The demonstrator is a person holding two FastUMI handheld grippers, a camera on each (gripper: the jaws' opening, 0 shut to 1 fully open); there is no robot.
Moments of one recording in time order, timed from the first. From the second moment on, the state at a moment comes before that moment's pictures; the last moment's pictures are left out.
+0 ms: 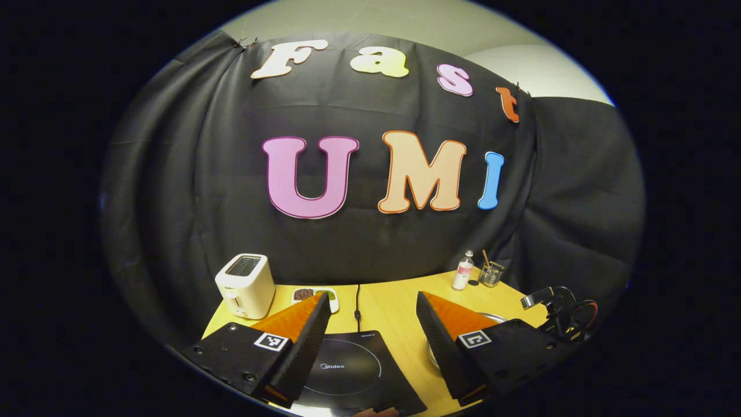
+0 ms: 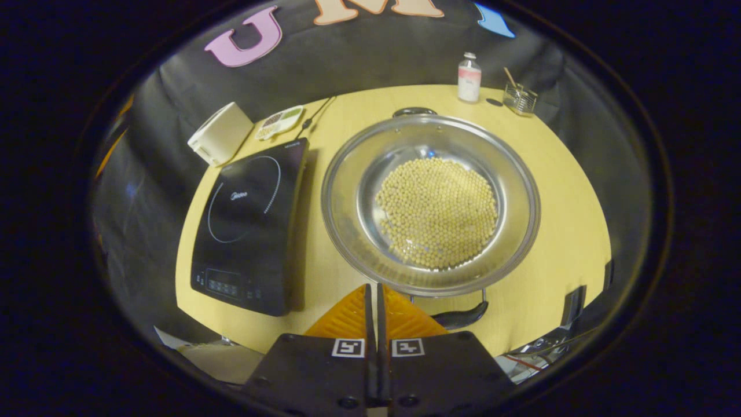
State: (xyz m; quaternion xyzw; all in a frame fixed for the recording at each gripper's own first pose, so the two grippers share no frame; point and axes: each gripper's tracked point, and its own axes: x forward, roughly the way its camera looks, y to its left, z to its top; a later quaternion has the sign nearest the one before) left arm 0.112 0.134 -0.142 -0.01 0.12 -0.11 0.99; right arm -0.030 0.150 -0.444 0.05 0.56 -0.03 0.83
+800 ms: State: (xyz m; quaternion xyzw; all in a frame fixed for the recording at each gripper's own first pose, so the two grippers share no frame) left arm 0.120 0.144 -0.152 -0.03 0.13 -0.11 0.99; right arm -0.047 0.116 -0.472 0.01 0.61 -0.06 0.79
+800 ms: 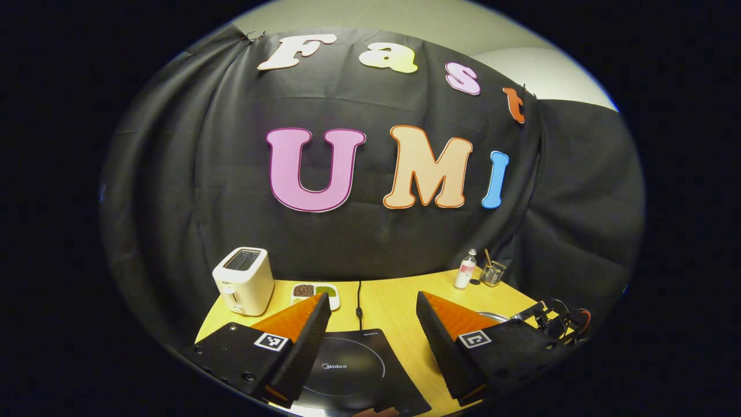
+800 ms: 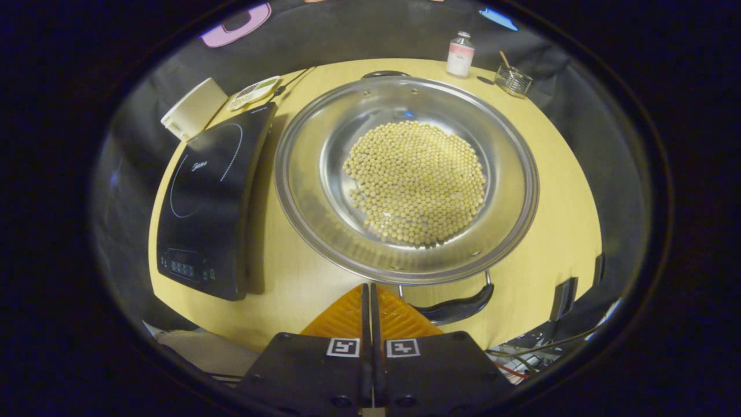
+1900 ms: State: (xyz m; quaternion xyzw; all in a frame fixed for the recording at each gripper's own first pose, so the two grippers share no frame) left arm 0.117 0.067 -0.150 0.02 0.16 -0.03 0.99; right arm -0.031 0.009 -0.481 0.01 0.62 0.02 0.79
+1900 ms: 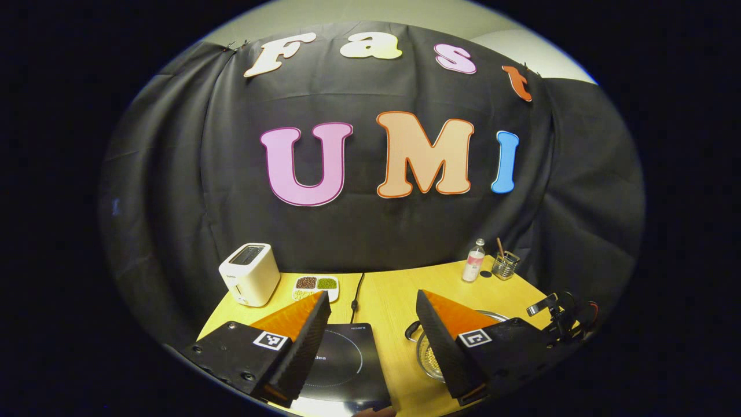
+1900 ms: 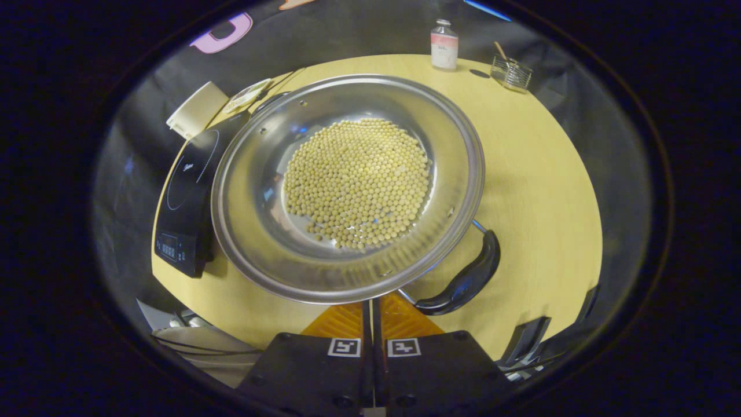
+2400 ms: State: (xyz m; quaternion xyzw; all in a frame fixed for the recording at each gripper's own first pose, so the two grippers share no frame) left arm 0.098 0.039 -0.162 0.06 0.20 0.01 0.98; right arm 0.004 -0.055 -0.482 0.00 0.61 0.05 0.79
